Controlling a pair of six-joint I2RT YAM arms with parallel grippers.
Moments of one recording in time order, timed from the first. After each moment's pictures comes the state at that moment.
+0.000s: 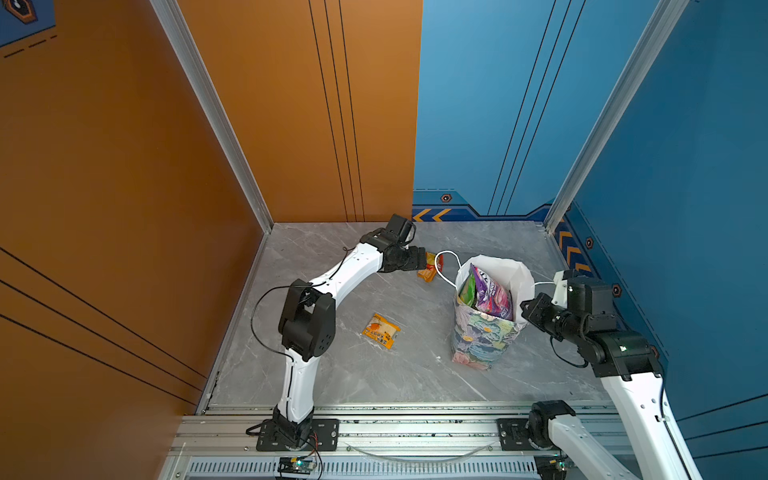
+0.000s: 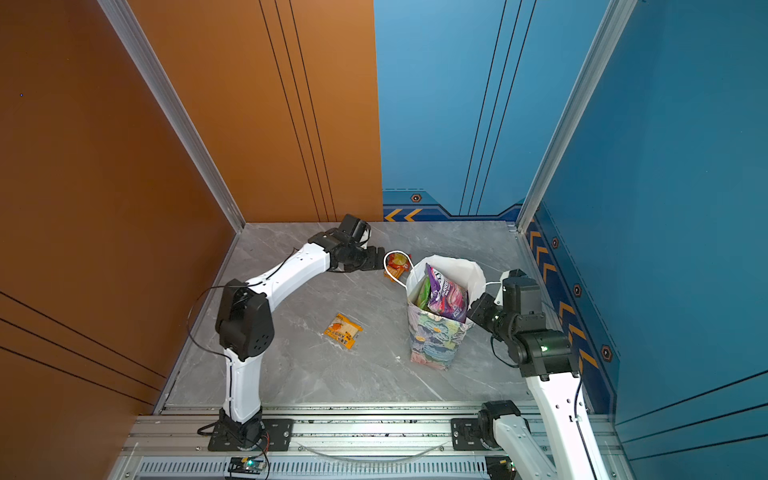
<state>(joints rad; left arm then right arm) -0.55 2.10 1.86 -0.70 0.14 -0.50 0.10 0.78 1.03 -0.97 -0.15 0.69</state>
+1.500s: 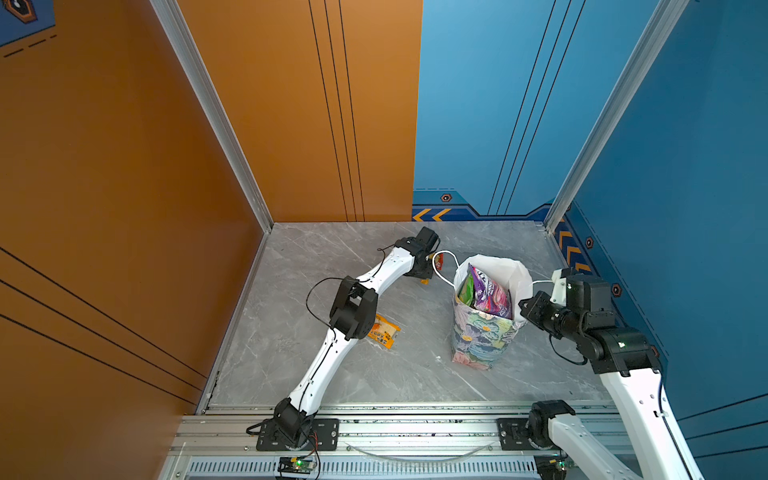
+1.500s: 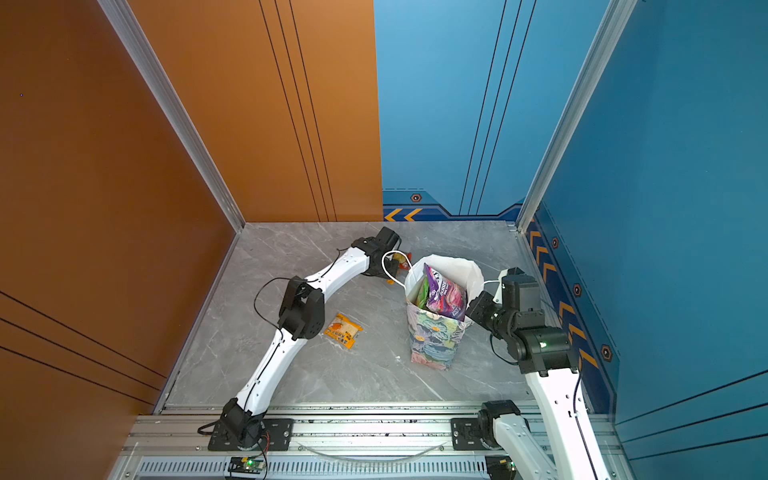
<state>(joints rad) -0.62 2.62 2.40 -0.89 -0.05 -0.33 0.10 0.80 1.04 -0.97 -0.17 0.69</state>
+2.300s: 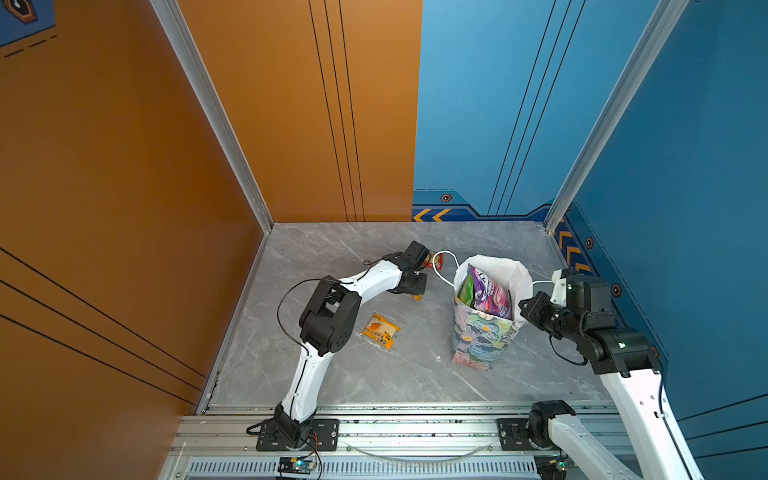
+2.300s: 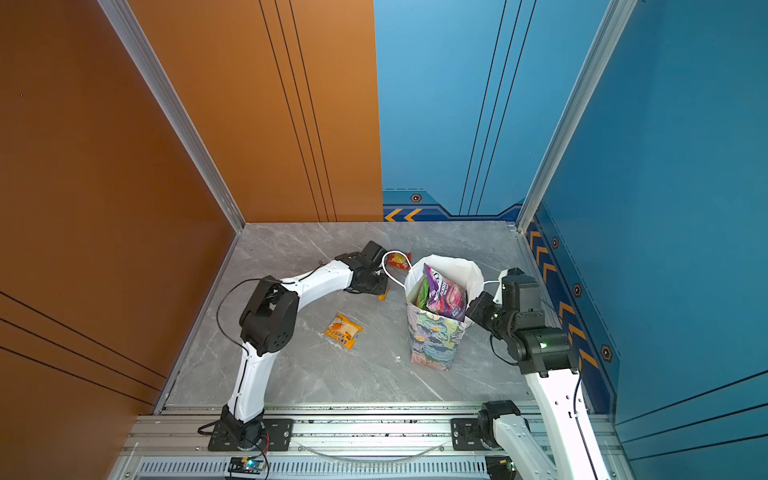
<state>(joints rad) -0.63 2.16 1.67 -0.59 -0.01 -0.42 0.10 0.79 1.04 -0.97 -0.17 0.69</state>
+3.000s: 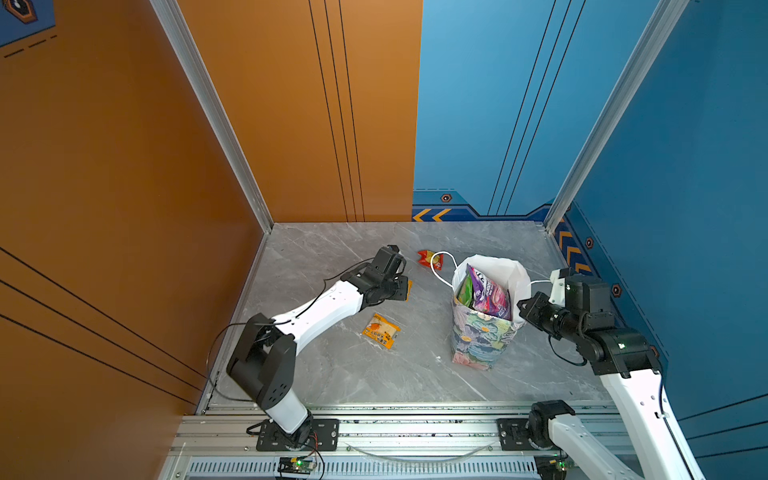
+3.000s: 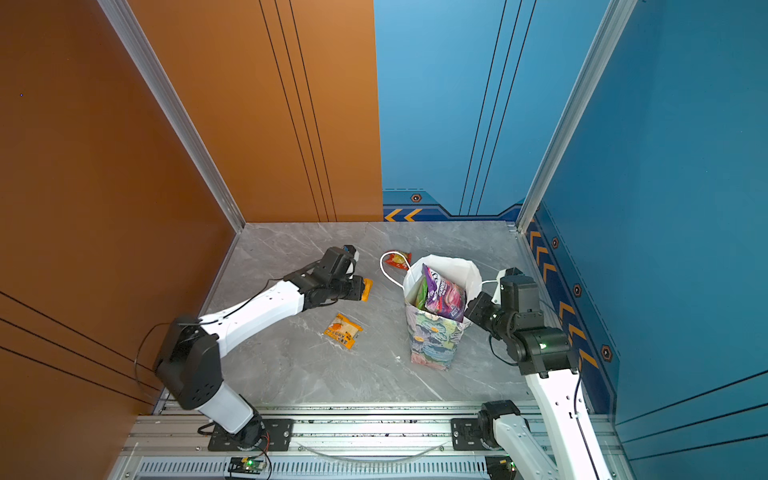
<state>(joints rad) -0.63 1.58 1.21 -0.45 -0.02 -0.46 0.12 0.79 1.04 -0.97 -0.17 0.69</state>
